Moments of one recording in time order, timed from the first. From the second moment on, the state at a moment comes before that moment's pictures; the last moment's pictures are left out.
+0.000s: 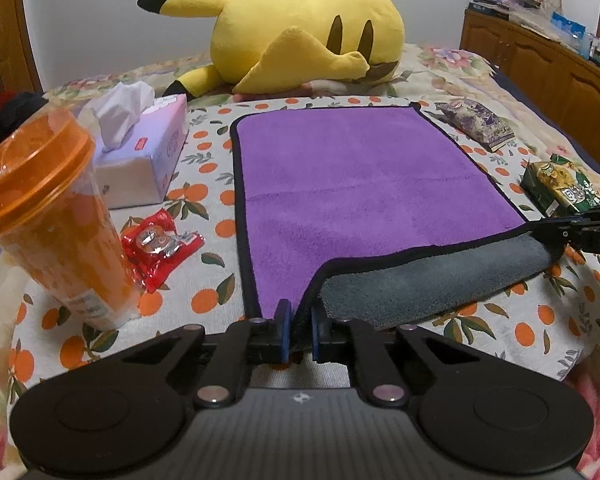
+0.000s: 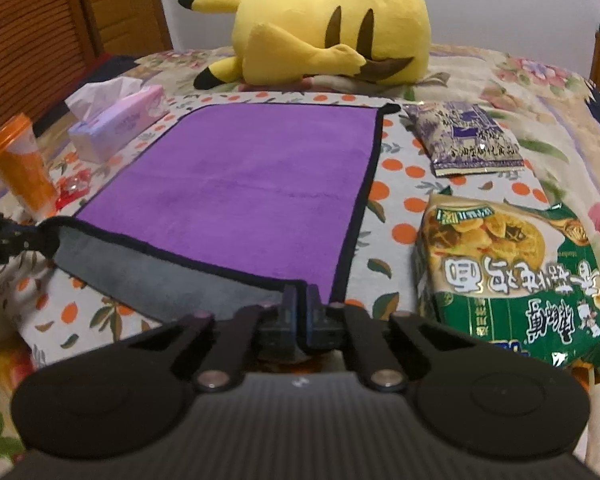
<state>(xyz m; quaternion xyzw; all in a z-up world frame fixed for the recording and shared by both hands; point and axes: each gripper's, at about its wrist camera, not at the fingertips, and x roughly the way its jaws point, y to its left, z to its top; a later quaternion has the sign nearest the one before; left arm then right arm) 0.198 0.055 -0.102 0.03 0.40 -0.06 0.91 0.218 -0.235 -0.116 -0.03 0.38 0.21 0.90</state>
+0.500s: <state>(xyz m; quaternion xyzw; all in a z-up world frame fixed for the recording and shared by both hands) 0.190 0.051 -0.070 0.02 0.35 -0.07 0.93 0.215 -0.244 -0.100 -0.01 0.33 0.22 0.92</state>
